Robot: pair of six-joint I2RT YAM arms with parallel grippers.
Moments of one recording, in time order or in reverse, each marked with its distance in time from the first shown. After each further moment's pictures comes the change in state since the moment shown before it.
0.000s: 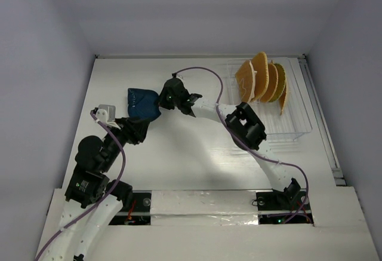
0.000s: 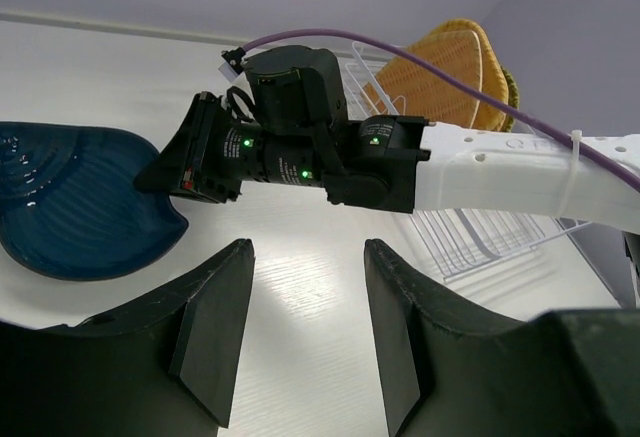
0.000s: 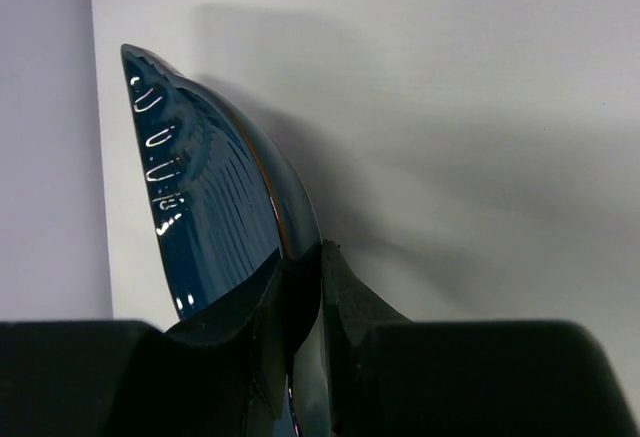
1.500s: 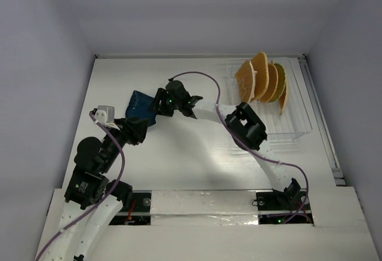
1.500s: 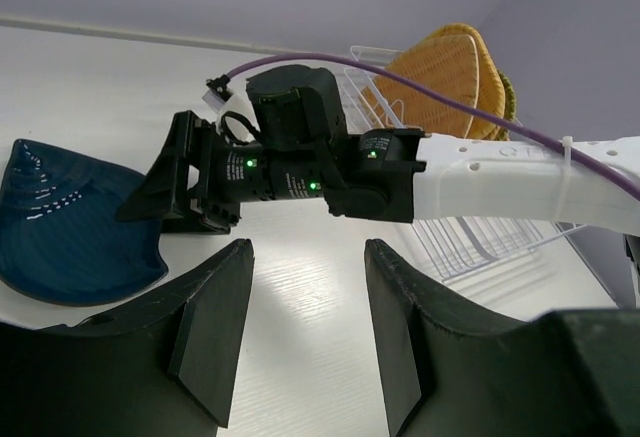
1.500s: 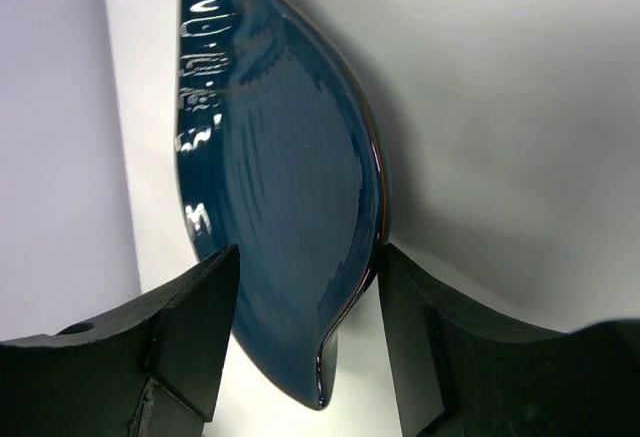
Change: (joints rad) left arm 0.000 -0.013 -0.001 0.000 -0.001 0.000; right arm -0.001 -0.019 -0.084 0.035 -0.193 0.029
